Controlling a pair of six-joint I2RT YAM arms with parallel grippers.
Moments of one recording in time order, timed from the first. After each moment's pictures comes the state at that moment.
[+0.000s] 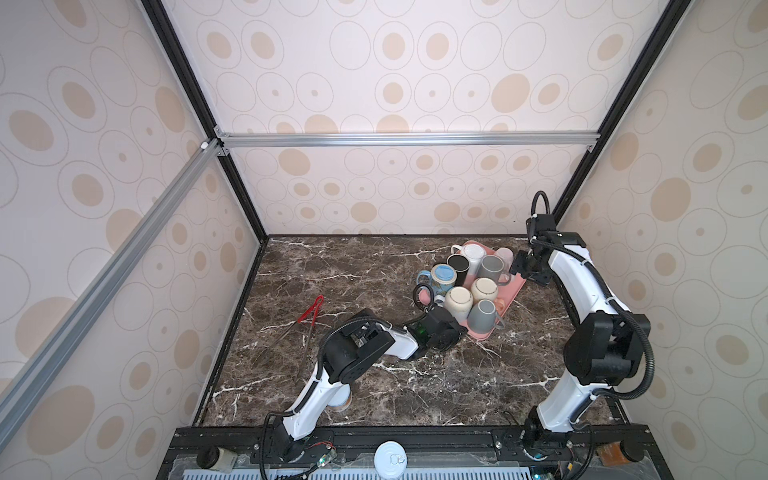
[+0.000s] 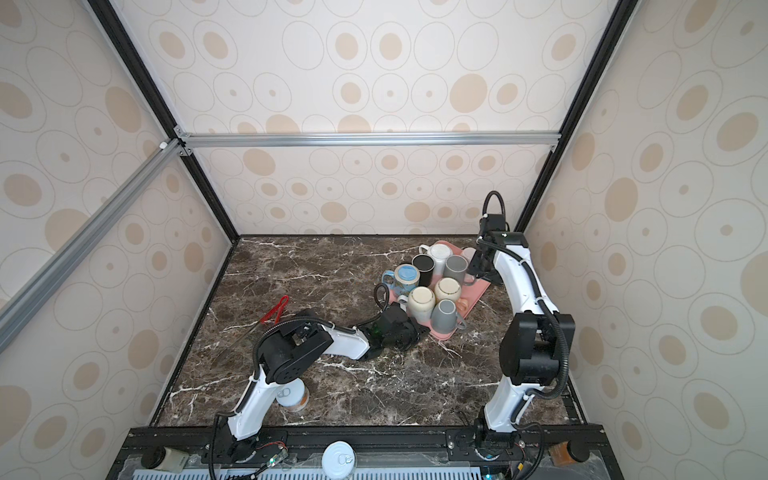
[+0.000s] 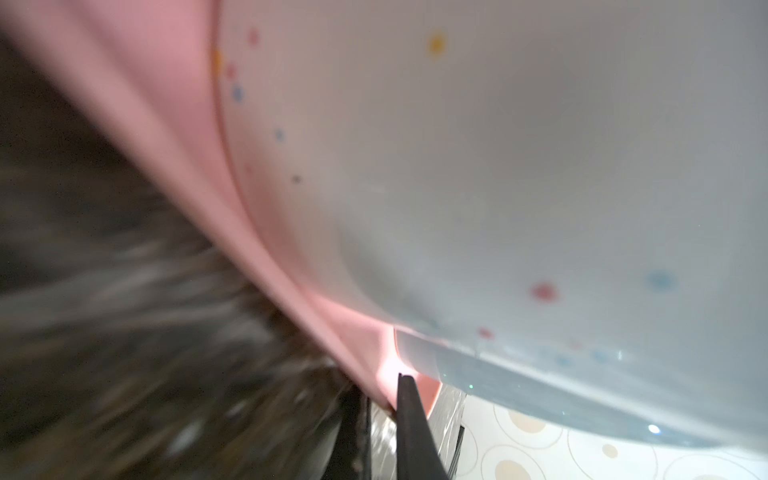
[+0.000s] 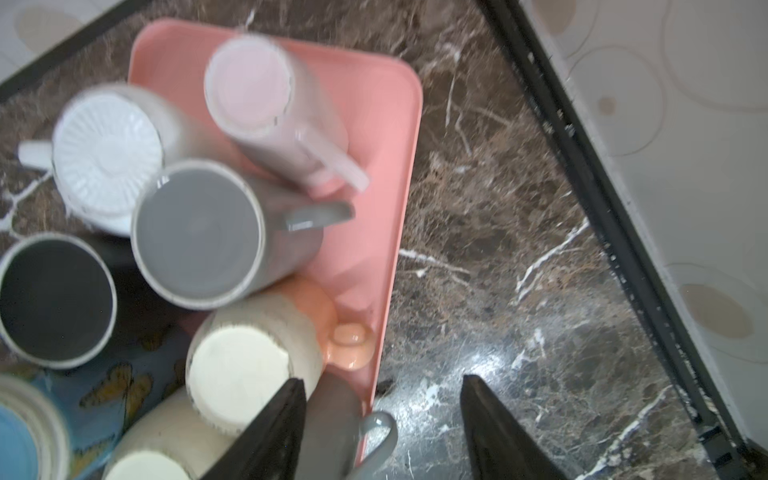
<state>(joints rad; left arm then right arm) -0.97 2.26 1.27 0.51 0.14 -1.44 -0.03 1.74 1.61 -1.06 0.14 0.46</state>
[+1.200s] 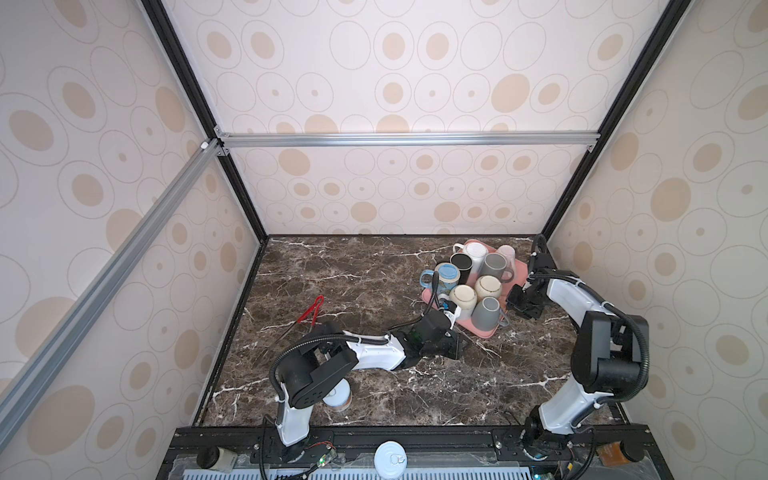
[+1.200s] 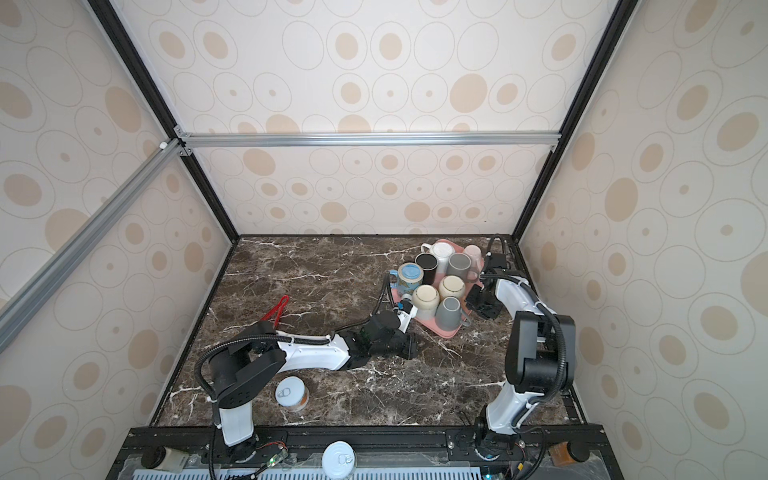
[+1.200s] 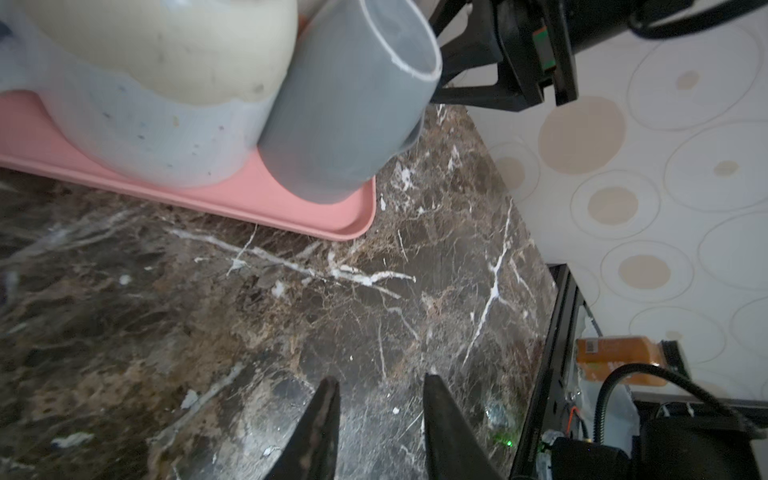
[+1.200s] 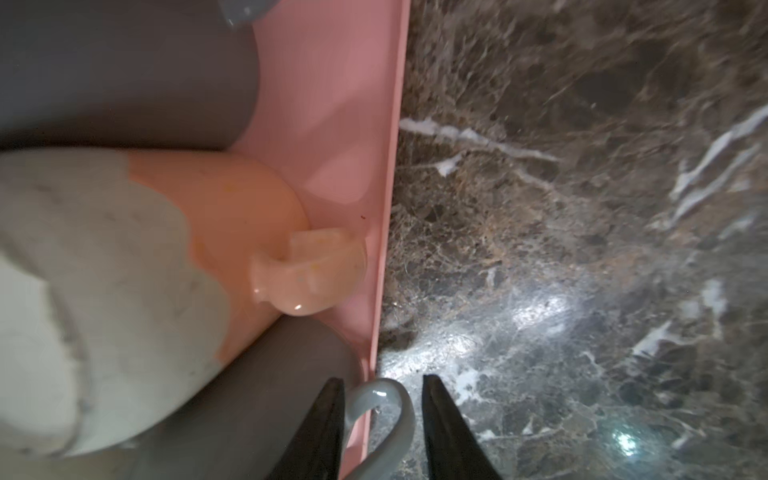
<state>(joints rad) -1.04 1.89 1.05 0.29 0.16 -0.69 -0.12 1.70 1.16 -0.77 -0.11 0.51</state>
